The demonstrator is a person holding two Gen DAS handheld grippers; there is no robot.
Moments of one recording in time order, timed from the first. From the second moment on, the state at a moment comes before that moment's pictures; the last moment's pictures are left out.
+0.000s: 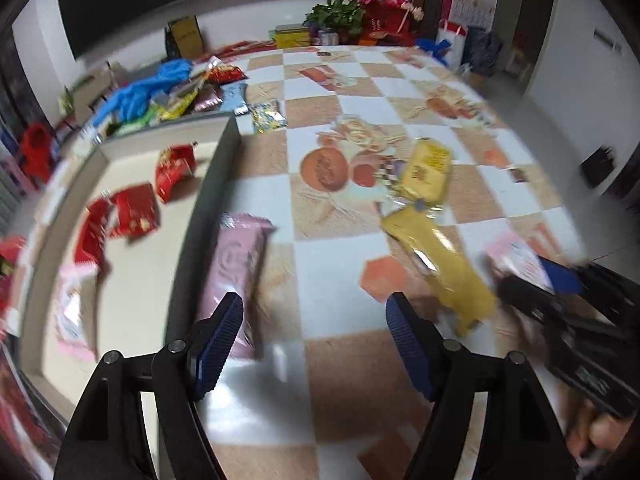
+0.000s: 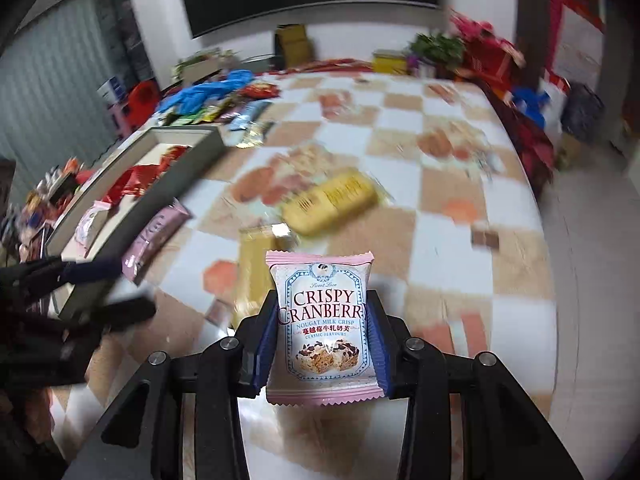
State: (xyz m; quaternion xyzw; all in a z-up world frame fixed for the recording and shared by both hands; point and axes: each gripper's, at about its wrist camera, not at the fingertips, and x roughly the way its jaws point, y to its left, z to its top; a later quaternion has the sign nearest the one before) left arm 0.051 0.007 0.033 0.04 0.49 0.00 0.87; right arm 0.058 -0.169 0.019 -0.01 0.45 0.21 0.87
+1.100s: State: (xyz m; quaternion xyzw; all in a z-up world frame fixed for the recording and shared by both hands) left arm 0.100 0.031 0.016 -0.03 0.51 0.03 0.86; right arm 0.045 -0.177 0.004 0.03 0.43 0.21 0.88
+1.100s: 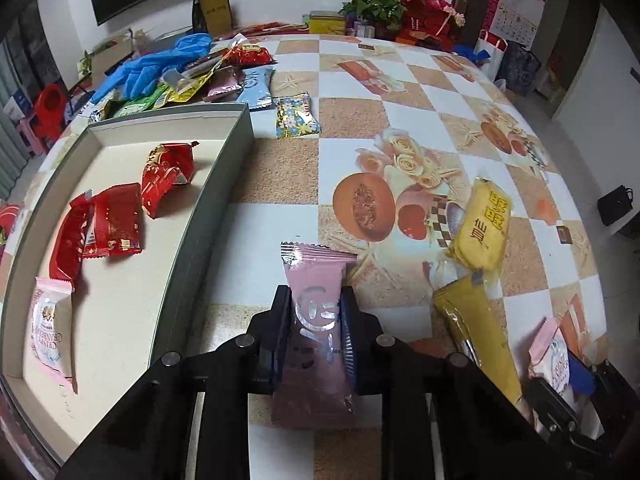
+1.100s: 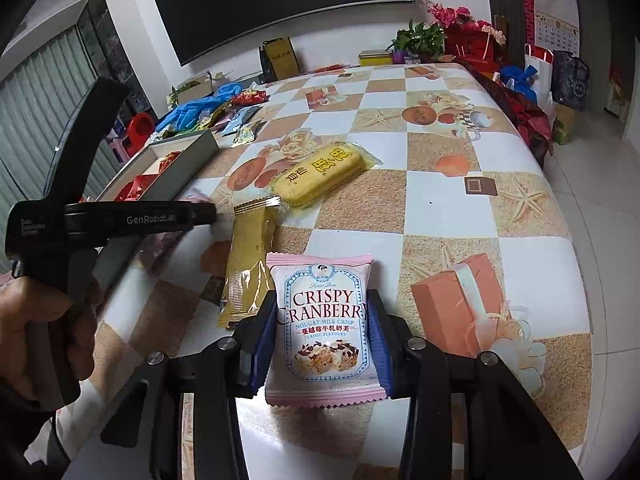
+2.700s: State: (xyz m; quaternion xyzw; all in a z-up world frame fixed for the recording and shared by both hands) left arm -0.027 0.043 0.017 -0.01 0.48 -0.05 0.88; right arm 0.045 -0.178 0.004 0.04 0.43 0.21 0.88
